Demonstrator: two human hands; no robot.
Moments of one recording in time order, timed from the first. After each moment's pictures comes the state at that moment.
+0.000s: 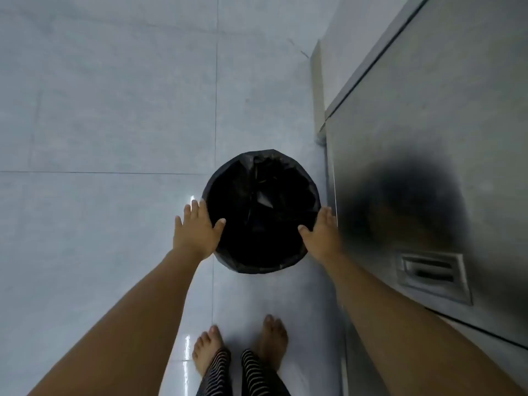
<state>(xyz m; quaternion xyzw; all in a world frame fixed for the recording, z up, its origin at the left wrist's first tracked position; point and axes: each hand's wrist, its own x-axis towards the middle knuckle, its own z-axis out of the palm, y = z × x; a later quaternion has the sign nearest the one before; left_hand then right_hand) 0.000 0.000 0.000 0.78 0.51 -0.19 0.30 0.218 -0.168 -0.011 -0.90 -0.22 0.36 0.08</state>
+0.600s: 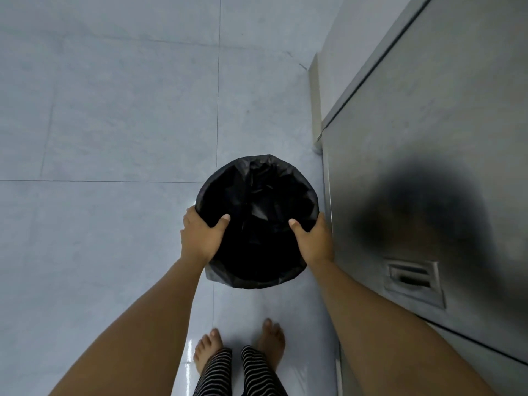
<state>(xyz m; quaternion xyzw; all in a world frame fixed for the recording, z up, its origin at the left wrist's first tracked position) 0.018 -0.001 0.015 0.56 0.66 0.01 0.50 0.206 -0.150 0.013 -0.90 -0.06 0.36 0.24</state>
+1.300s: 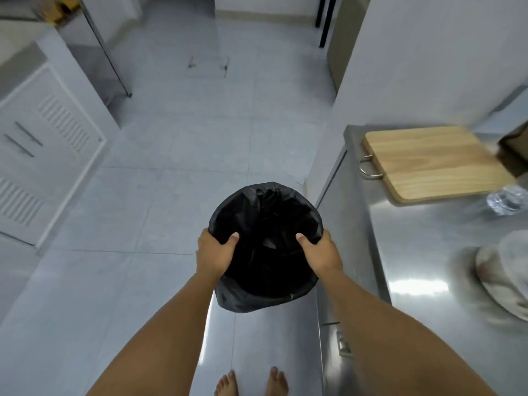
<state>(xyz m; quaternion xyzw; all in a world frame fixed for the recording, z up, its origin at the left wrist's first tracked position) -0.006 -0.032 0.427 0.56 0.64 0.16 0.50 0.198 -0.153 0.406 -0.88 -0.14 0.34 0.30</state>
